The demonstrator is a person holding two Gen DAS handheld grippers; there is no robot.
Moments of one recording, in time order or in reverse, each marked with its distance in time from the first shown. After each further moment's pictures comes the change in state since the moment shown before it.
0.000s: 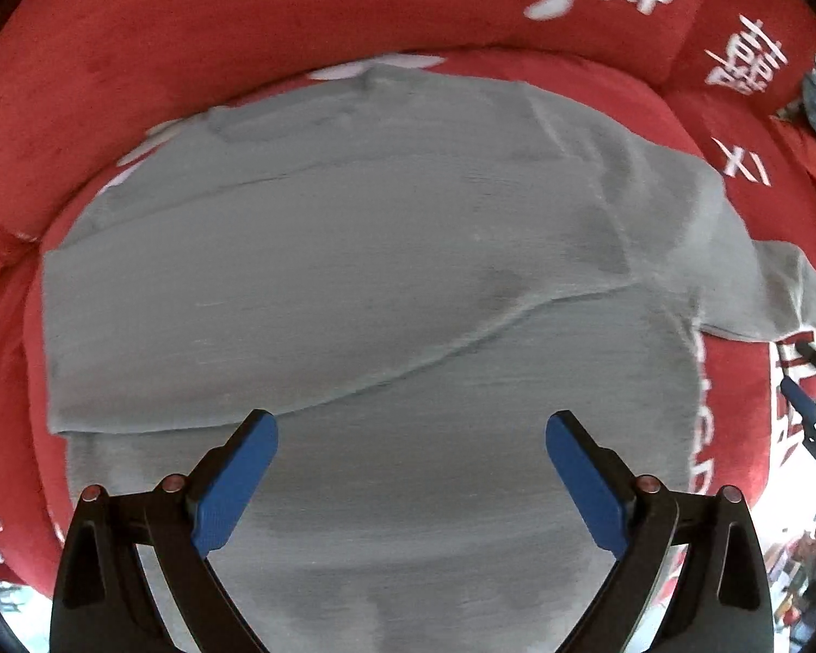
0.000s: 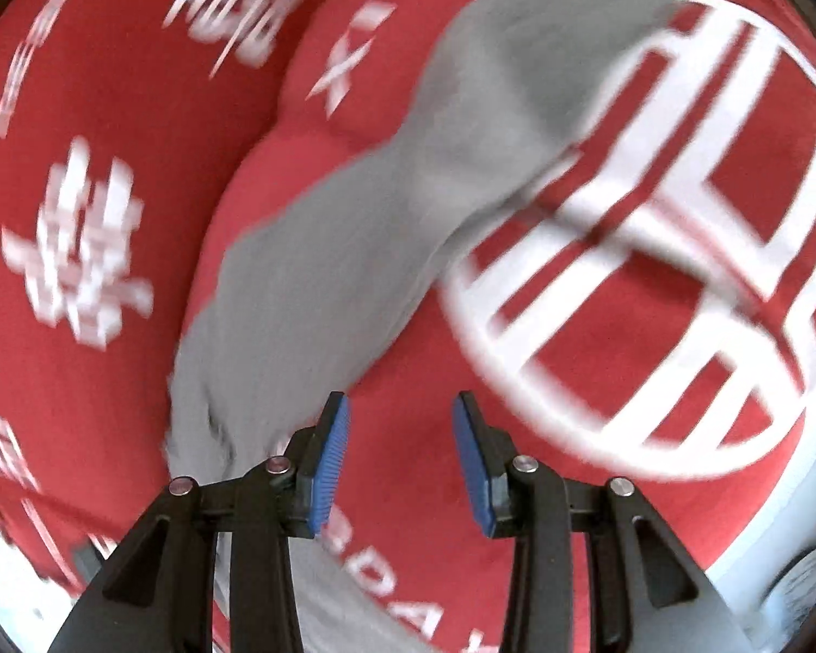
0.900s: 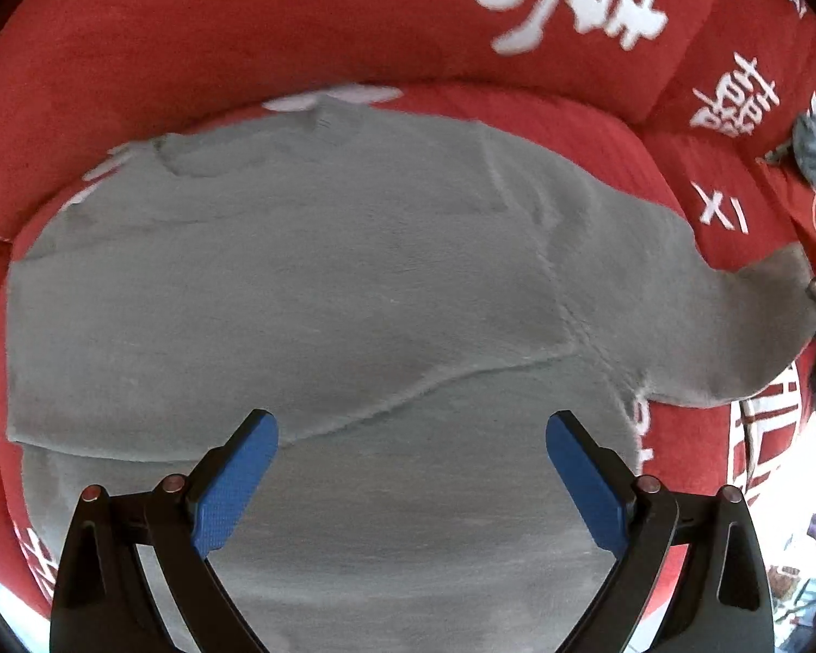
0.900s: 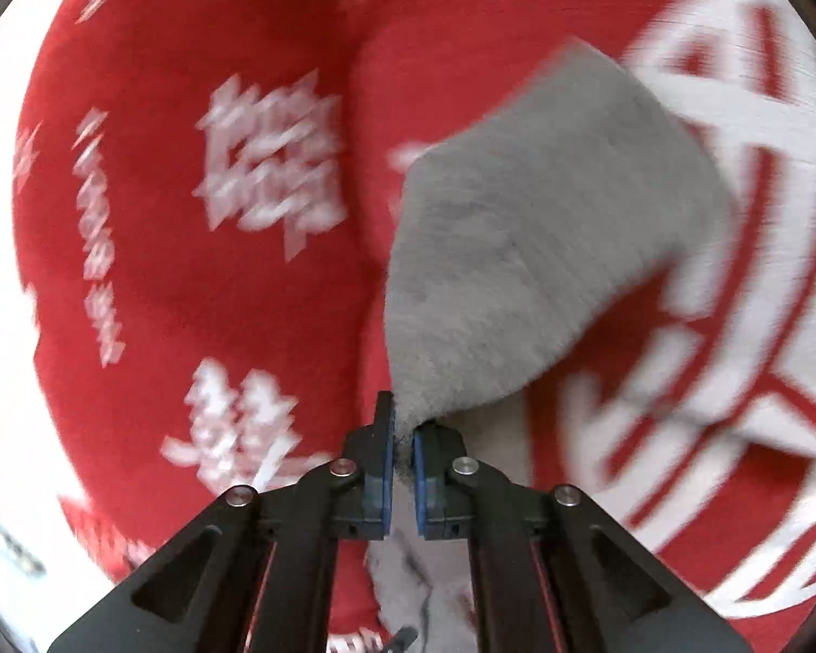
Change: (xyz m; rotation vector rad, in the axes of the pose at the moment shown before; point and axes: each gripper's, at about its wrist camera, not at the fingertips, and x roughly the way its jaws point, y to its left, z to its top) left arm -0.002 -0.011 0.038 -0.072 -0.062 -0.070; right arm 0.003 0.023 0.068 0.142 -0.047 0.496
